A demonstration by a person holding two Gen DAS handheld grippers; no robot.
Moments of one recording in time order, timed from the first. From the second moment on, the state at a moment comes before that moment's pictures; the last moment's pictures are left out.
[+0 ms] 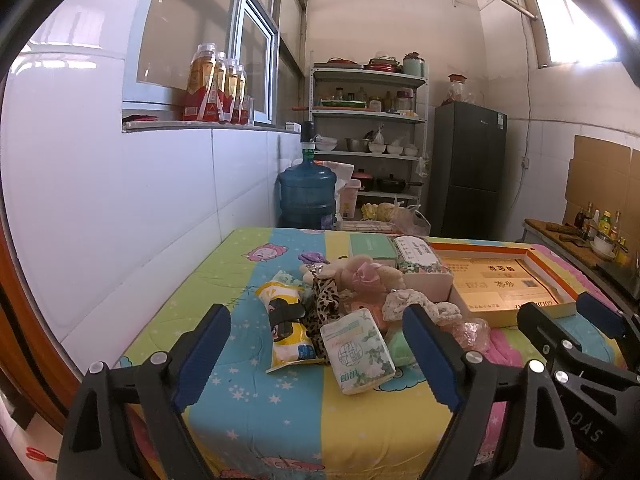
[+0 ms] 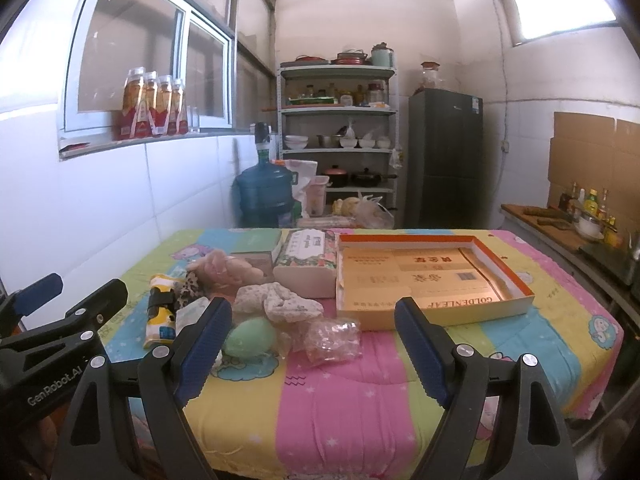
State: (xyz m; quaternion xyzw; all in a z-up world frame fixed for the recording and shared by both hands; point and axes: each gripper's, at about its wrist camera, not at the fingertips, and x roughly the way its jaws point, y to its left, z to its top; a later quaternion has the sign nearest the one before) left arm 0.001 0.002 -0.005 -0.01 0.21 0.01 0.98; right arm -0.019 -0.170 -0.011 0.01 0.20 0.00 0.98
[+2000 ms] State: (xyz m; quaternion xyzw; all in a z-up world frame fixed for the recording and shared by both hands) left arm 0.012 0.009 -0.019 -0.01 0.21 0.01 0.98; right arm -0.015 -0.163 -0.023 0.02 0.21 0.03 0.98
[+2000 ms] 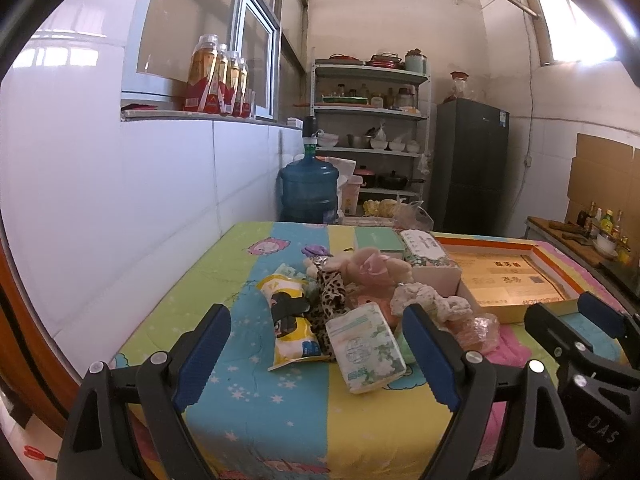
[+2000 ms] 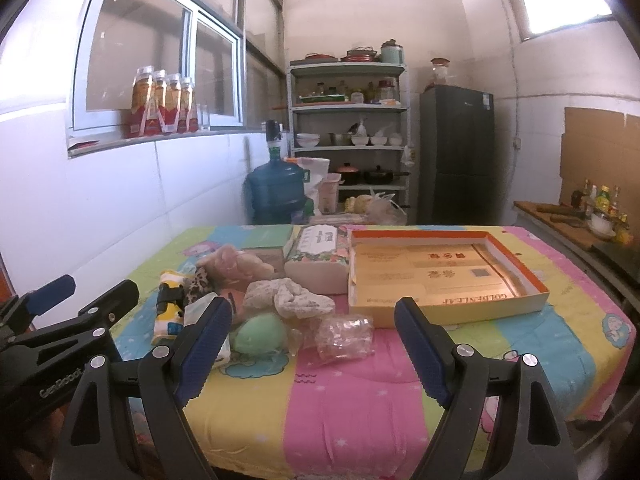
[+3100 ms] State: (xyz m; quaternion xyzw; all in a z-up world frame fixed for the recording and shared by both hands) left arm 0.080 -0.009 -0.098 -0.06 0.30 -0.03 0.95; right arm 0.083 -0.192 -0.069 -0.01 0.27 0.13 0.95
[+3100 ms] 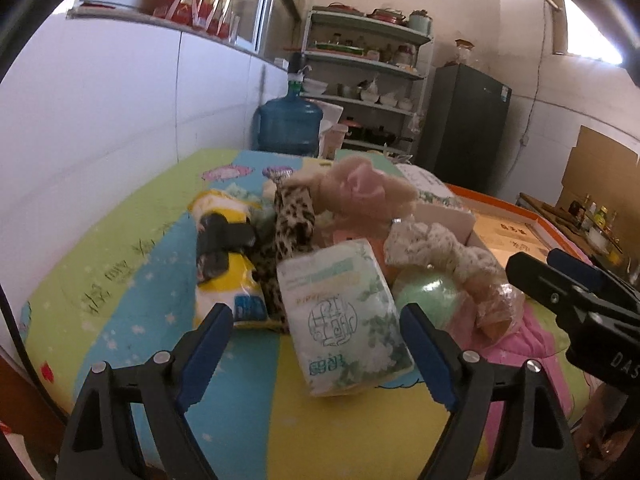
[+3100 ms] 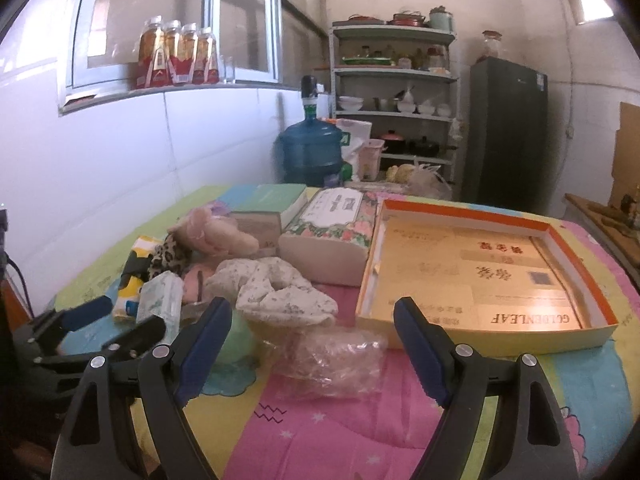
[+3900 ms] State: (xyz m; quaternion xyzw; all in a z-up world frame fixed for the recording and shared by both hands) left arm 0.073 0.006 -0.099 -0.08 0.29 -0.04 0.95; right arm 0.127 -0.178 -0.087 0.00 0.33 0.21 0.92
